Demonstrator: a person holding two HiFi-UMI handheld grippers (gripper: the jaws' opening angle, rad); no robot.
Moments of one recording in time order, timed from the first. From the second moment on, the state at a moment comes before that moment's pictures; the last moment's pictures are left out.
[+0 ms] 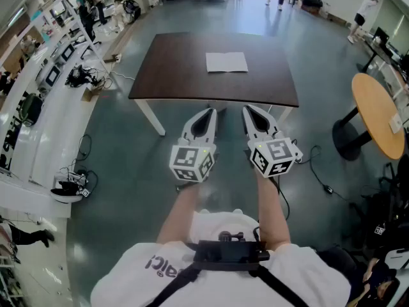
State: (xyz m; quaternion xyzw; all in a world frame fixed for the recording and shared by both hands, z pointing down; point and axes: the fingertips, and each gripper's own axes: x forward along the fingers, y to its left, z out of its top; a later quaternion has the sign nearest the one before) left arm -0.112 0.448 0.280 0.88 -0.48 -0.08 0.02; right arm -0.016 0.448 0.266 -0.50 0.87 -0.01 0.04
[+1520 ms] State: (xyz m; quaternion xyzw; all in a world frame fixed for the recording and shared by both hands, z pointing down) left arm -0.132 0.333 0.300 0.84 -0.53 -0.06 0.03; right arm -0.035 0.340 0.269 -0.46 0.89 0.02 0.06
